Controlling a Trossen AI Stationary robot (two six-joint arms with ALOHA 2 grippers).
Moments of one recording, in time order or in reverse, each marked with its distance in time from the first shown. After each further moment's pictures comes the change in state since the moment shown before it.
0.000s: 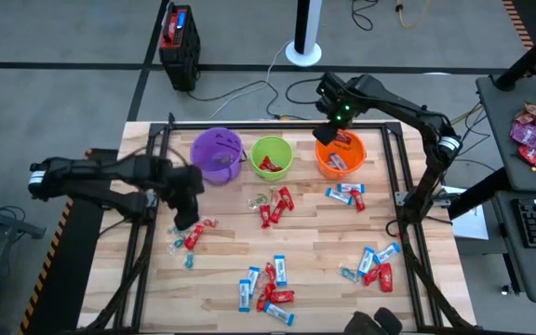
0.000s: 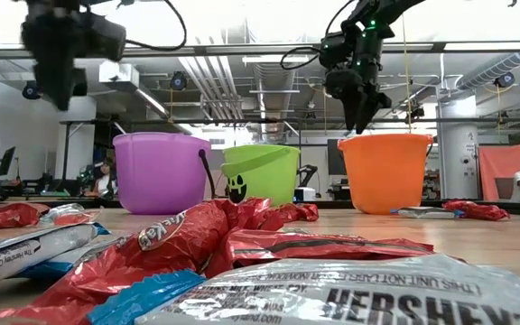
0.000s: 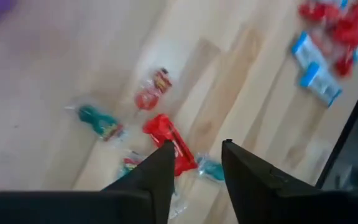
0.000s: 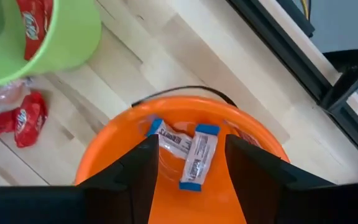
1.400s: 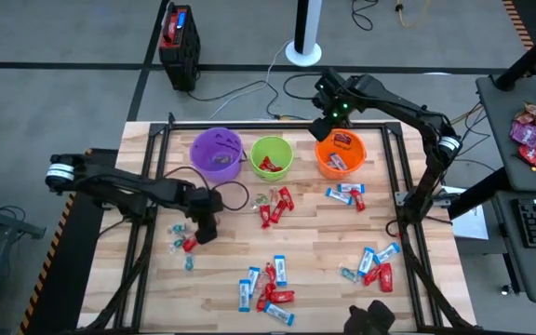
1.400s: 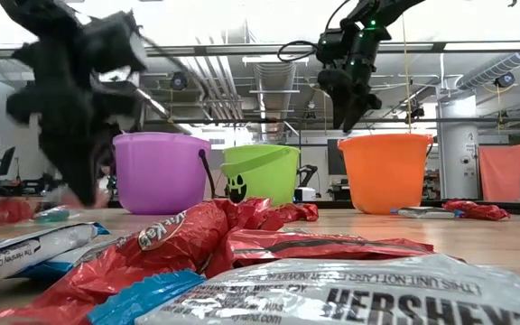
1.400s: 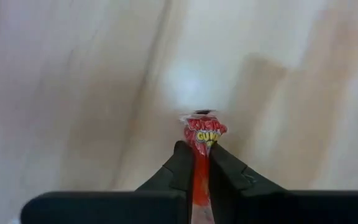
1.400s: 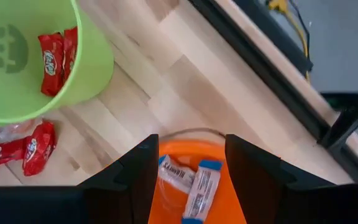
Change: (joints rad) left arm -0.088 0.235 -0.306 0.597 -0.153 0.076; right arm -0.001 0.000 0.000 0.121 -0.015 -0.022
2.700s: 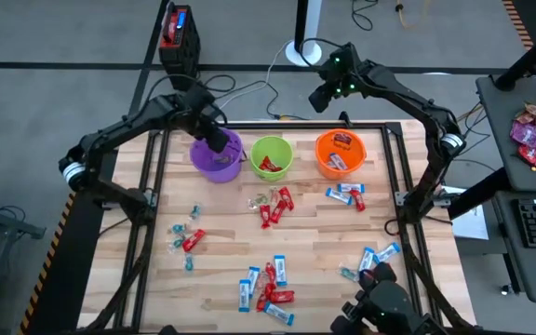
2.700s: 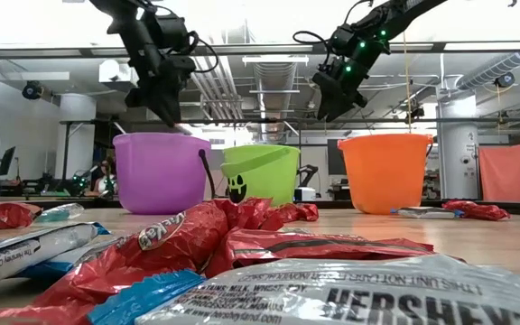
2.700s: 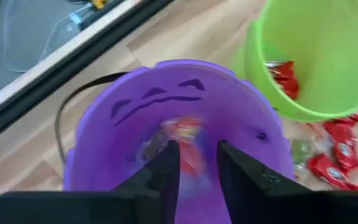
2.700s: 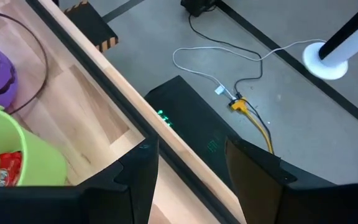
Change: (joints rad) left arm 0.771 0.160 0.692 -0.418 0.029 0.250; right arm -0.156 0.000 0.000 0.408 -0.024 -0.149
